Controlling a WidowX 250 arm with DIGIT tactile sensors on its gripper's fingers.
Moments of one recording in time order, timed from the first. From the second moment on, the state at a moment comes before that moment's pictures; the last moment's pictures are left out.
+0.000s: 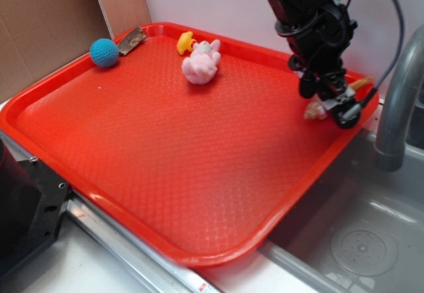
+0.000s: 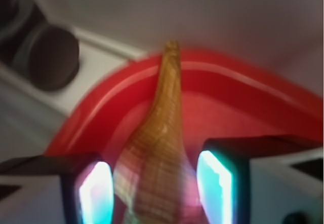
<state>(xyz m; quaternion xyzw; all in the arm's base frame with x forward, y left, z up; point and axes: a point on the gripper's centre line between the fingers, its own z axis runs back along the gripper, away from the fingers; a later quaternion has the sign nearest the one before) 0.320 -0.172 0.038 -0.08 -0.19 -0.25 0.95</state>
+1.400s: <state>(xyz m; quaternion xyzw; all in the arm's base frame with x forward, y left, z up) 0.195 -0.069 0.217 0.03 -0.10 0.18 0.98</state>
